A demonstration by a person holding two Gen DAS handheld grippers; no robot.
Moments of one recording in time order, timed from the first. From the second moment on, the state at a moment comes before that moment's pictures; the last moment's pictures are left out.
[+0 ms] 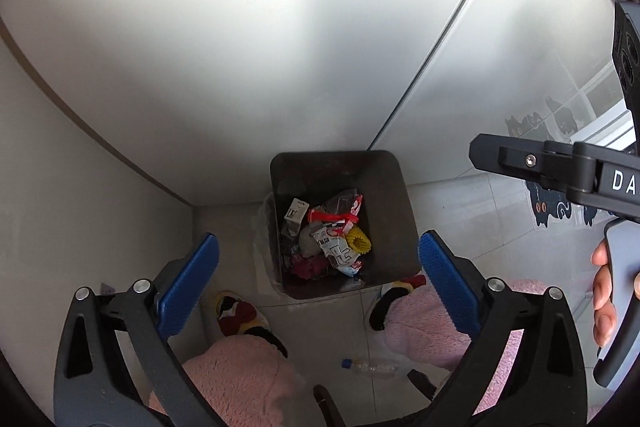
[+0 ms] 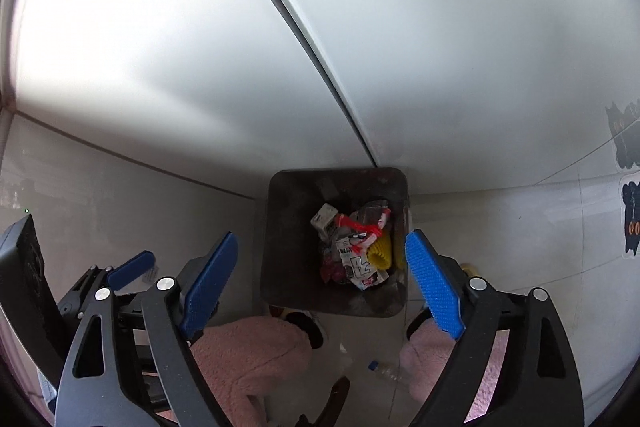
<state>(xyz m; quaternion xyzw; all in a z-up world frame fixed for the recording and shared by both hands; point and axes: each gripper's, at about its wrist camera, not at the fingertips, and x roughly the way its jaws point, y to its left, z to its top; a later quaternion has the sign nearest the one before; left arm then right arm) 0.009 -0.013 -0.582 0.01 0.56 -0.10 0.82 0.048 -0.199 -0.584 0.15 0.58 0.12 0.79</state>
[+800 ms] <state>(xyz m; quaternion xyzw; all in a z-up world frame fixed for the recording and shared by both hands) -0.016 0.011 -0.330 -0.02 0.38 -0.09 0.92 -0.013 -0.255 -0.356 0.10 0.41 0.14 0.89</state>
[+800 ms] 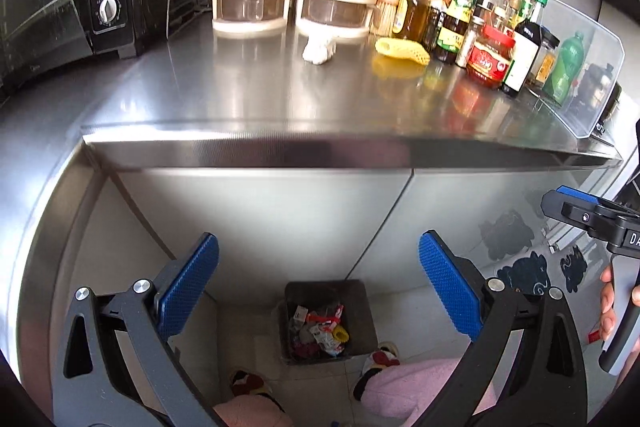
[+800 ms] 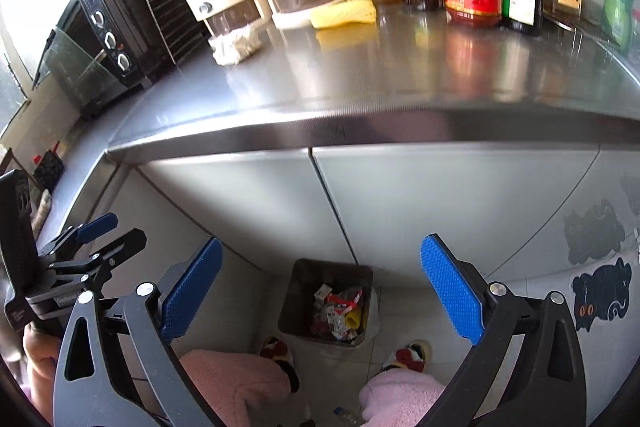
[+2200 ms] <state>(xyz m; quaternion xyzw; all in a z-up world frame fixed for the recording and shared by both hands) 0.258 -0.031 -0.314 -0.01 0.44 -0.12 0.89 0.300 -0.234 -0.323 0.08 0.46 0.10 0.88</state>
